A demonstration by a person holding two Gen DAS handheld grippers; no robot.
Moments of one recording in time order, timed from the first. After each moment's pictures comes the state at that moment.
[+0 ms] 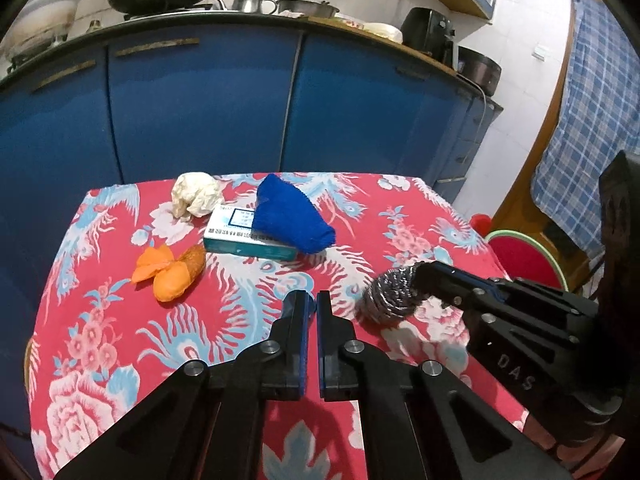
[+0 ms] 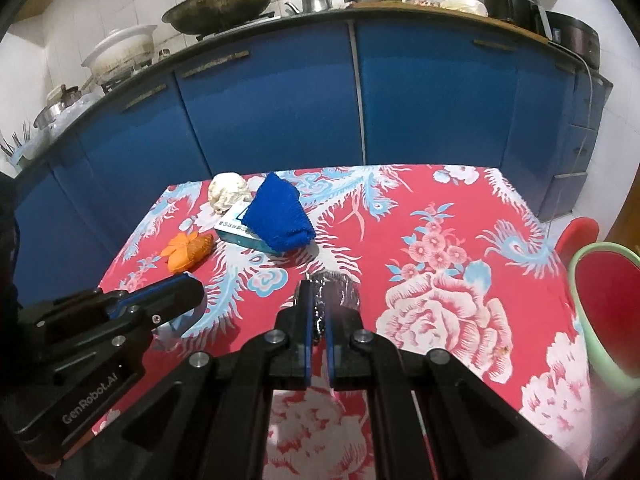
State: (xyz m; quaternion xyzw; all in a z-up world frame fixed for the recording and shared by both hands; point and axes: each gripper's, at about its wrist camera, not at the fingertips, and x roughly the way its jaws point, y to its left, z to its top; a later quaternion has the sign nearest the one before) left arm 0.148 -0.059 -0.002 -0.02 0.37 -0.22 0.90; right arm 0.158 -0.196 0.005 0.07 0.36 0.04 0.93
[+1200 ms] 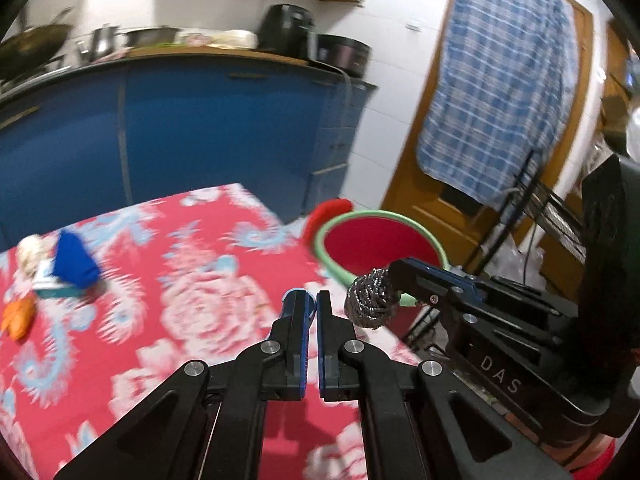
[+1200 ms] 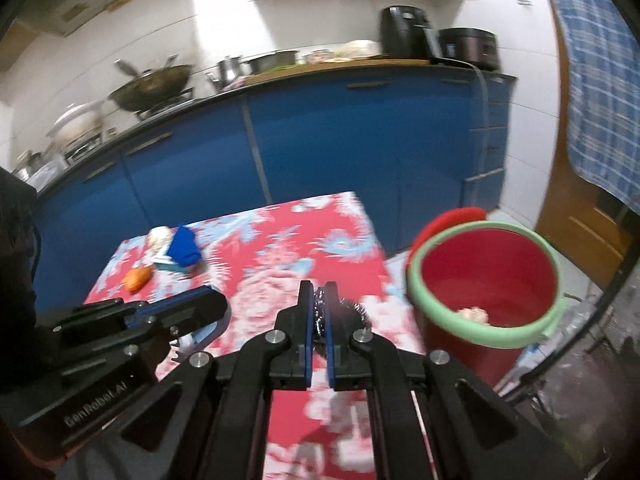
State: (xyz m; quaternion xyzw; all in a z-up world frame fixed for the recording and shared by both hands) left arm 0.062 -0.220 0.036 0.03 0.33 -0.40 0.85; right arm 0.021 -0.329 0.046 0.11 0.29 -0.10 0.95
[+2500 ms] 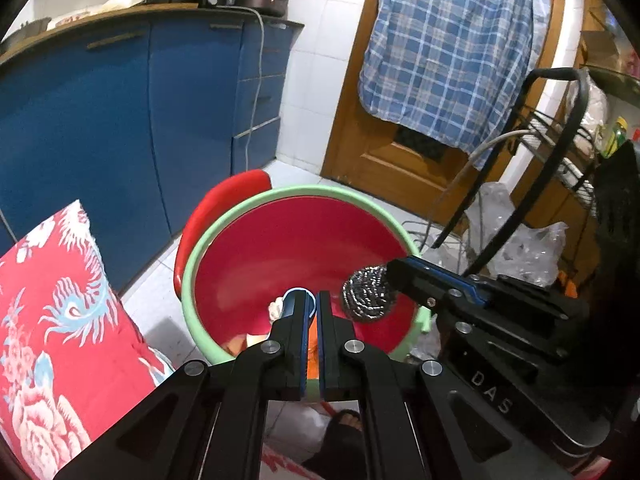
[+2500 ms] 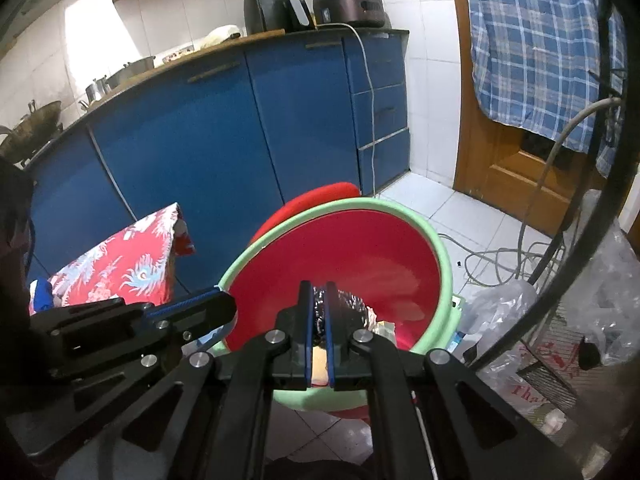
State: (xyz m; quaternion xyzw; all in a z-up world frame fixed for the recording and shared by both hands) left arm 0.109 -0.430 -0.021 0.11 0.38 -0.48 0.78; right arm 0.037 -0.506 -0.012 0.17 0.32 -0.23 0.90
